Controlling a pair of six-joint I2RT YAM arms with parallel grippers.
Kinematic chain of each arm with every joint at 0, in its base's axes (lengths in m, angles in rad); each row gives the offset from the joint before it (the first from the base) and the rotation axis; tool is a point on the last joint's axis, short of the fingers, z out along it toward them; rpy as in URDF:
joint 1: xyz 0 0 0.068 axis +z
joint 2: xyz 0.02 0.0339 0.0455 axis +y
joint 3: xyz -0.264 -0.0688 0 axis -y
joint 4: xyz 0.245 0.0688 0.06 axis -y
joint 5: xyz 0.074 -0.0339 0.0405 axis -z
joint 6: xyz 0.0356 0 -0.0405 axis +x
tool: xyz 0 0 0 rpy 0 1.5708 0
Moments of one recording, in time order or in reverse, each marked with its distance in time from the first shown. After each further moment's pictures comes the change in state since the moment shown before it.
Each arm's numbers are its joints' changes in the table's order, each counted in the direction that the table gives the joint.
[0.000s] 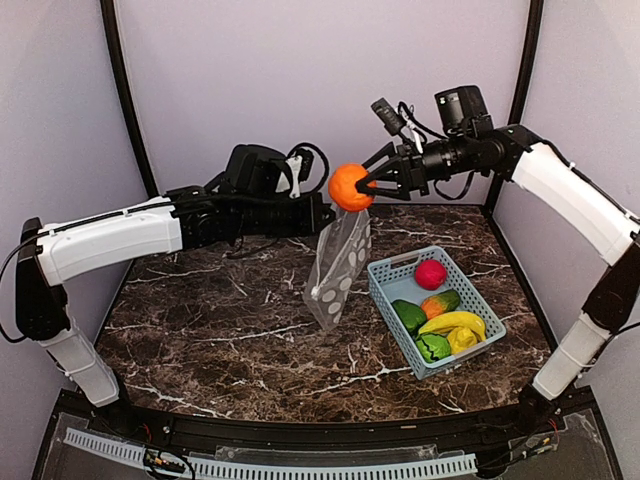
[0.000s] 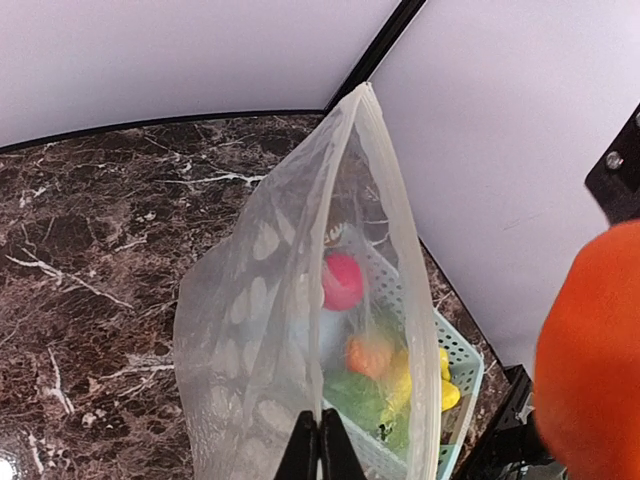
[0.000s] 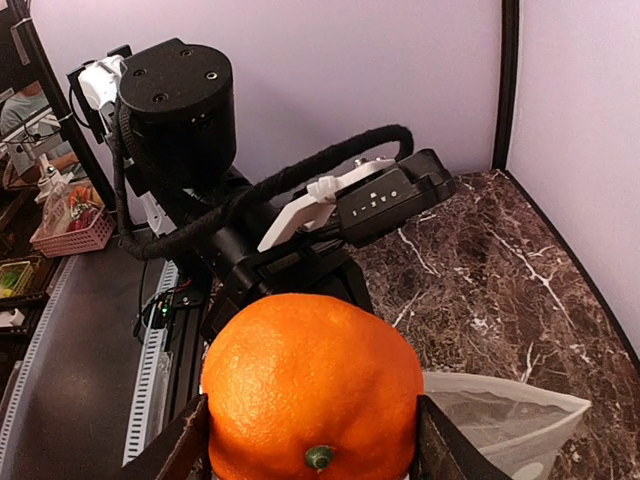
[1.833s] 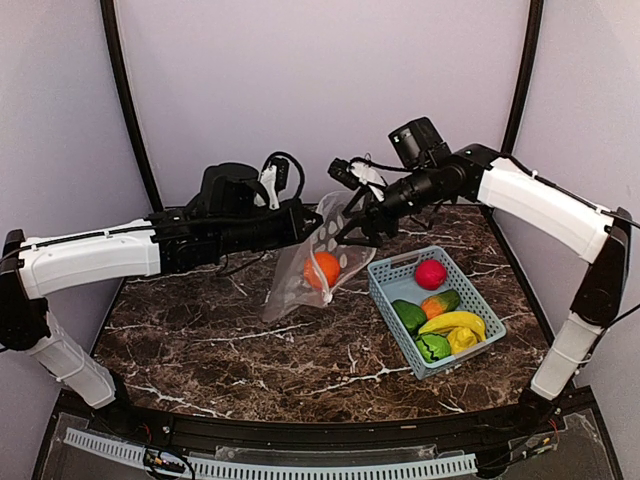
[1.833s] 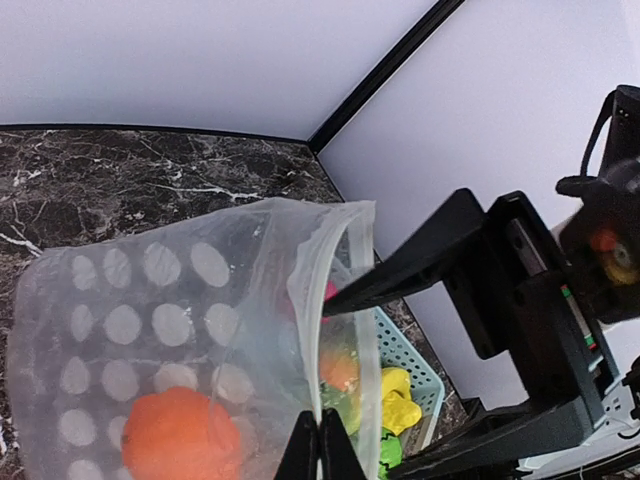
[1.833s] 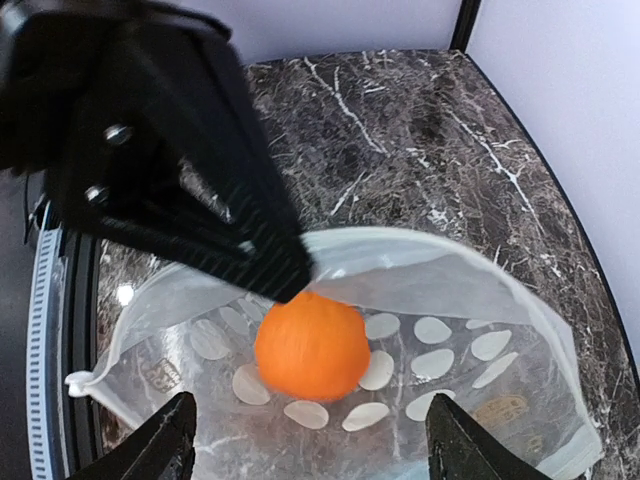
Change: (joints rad) left arm 0.000 -0.142 -0.248 0.241 -0.004 -0.135; right arm 0.153 0.102 -0.071 -0.053 0.413 -0.148
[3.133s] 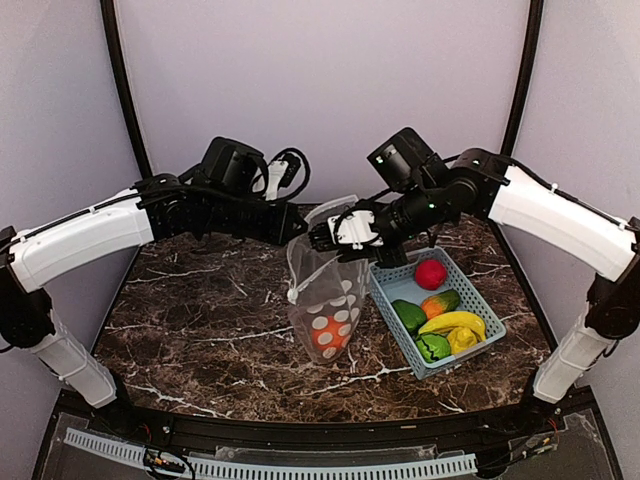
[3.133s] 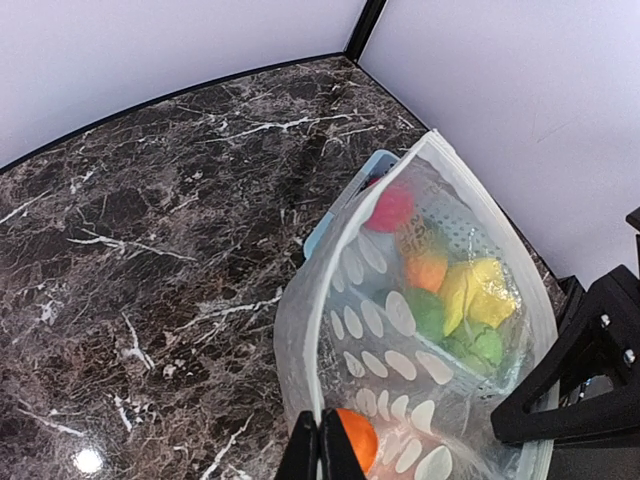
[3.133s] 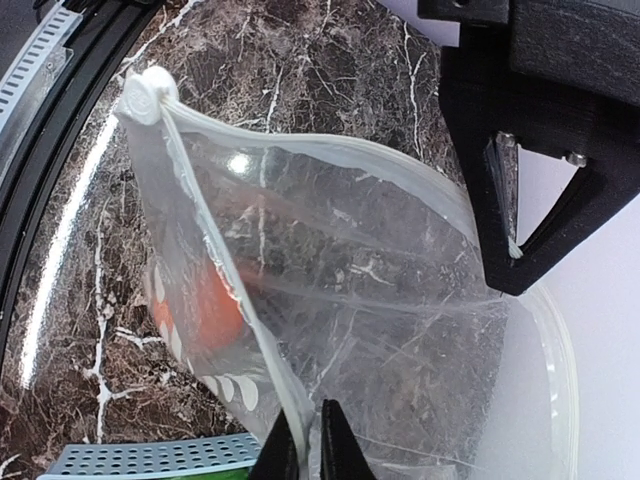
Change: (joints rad) left arm 0.034 0.029 0.238 -0.491 0.050 0.346; right arm 0.240 -0.090 0.001 -0.196 0.317 -0.562
